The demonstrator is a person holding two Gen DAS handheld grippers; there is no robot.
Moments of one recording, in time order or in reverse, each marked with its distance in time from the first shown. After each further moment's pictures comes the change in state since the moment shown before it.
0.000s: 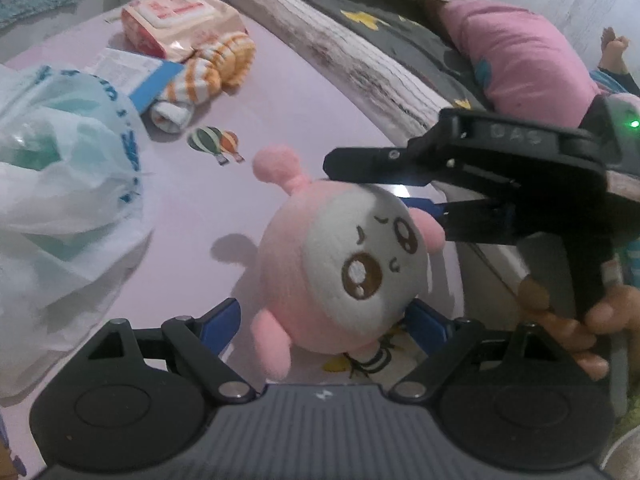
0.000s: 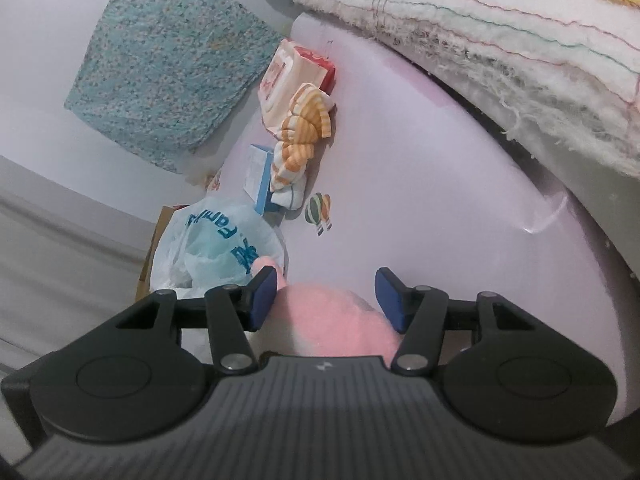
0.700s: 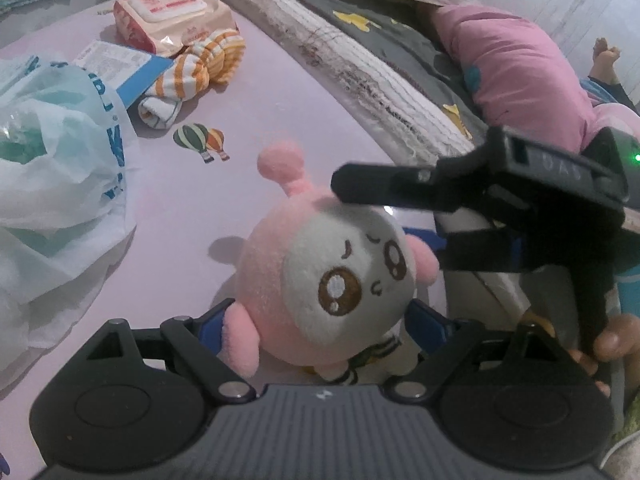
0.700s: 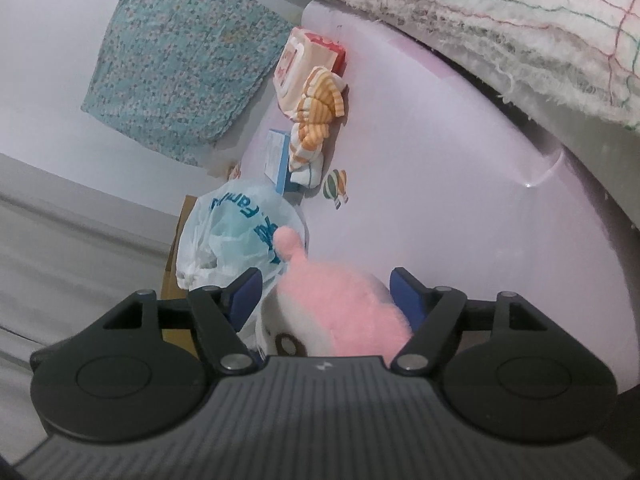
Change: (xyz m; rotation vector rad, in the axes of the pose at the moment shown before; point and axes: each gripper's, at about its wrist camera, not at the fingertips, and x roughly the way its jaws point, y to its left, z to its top) left arm -0.005 0.000 0.000 -0.024 -0.015 -0.054; right arm -0.013 -0.007 -0.011 0.040 0.041 0.073
